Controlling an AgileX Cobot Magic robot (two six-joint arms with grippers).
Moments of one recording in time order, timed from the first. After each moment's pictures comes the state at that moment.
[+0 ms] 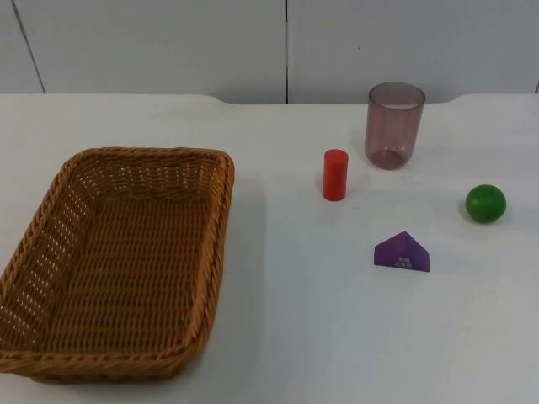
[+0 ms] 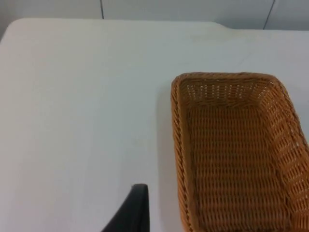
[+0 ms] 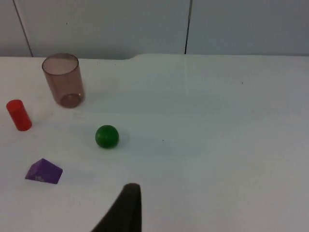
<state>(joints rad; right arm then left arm) 0.03 0.35 -0.74 -0.12 0.96 0.05 -0.02 0.42 -0.64 -0.08 0.89 -0.02</state>
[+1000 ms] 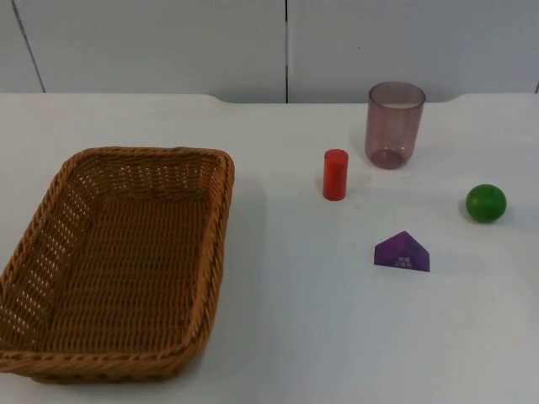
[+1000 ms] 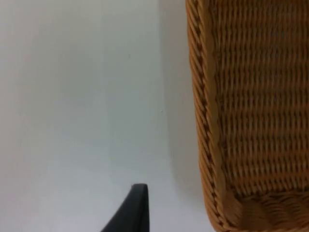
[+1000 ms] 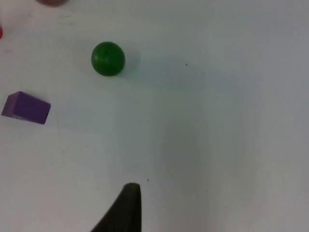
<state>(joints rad) 0.03 0.93 -0.75 -0.10 0.78 0.06 -0.02 1.21 -0.77 -0.09 0.76 0.07</state>
